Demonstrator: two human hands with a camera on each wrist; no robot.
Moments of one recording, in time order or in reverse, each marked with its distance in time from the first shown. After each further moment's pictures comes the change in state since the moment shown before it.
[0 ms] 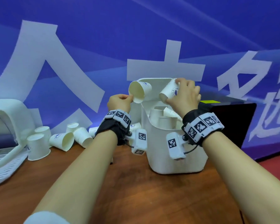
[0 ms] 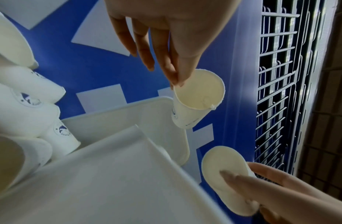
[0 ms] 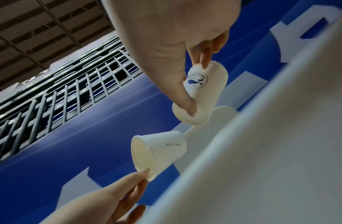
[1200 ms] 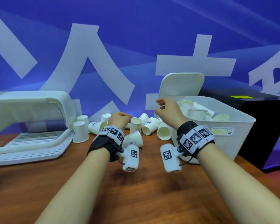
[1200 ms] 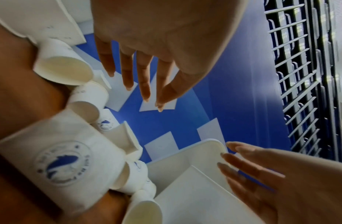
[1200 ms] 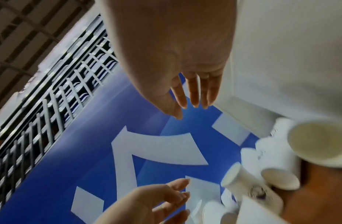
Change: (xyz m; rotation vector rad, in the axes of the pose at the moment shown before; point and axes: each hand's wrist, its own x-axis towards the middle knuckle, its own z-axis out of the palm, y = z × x) left_hand -0.030 -0.071 -0.127 0.164 -0.176 -0.209; right_hand -0.092 -0.089 0.054 0.386 -0.515 -0.066
